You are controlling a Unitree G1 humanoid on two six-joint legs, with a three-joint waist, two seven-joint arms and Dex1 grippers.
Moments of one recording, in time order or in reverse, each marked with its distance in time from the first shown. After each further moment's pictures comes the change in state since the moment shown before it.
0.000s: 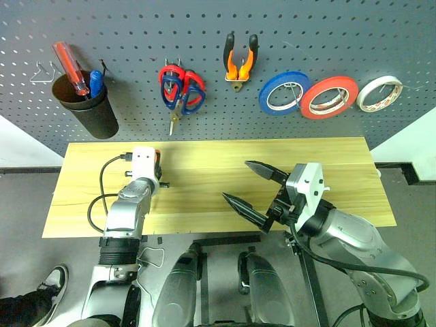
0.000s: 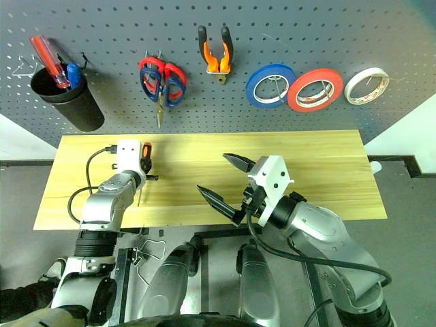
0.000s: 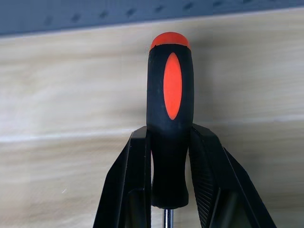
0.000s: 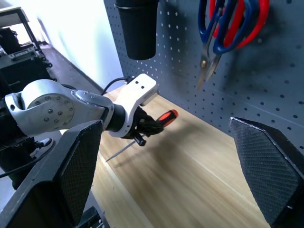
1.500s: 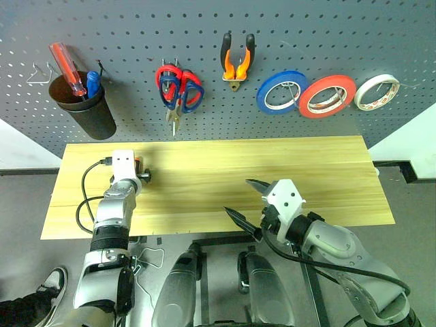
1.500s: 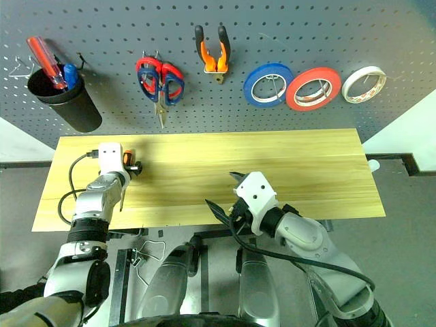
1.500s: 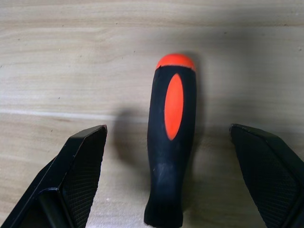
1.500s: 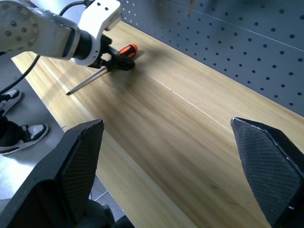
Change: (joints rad) left arm -0.101 0.082 0.160 0.417 0.014 -0.223 0.025; right arm 0.050 -0.051 0.155 0.036 -0.193 0.071 -0.128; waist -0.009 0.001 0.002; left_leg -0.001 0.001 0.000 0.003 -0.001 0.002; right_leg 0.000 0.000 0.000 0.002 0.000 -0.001
